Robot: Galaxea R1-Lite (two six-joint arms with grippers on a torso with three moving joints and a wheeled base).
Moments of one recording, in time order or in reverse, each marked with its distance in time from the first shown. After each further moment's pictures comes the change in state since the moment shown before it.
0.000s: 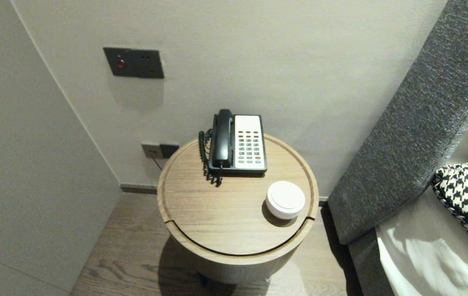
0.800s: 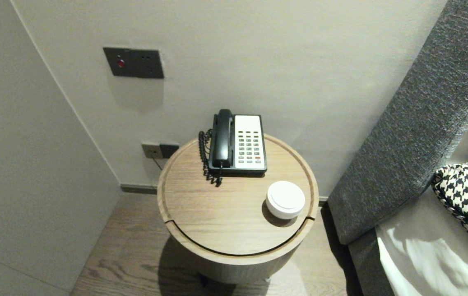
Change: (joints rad) left arm 0.000 0.000 0.000 0.000 0.000 0.000; right arm -0.042 0.445 -0.420 0.087 -0.001 0.047
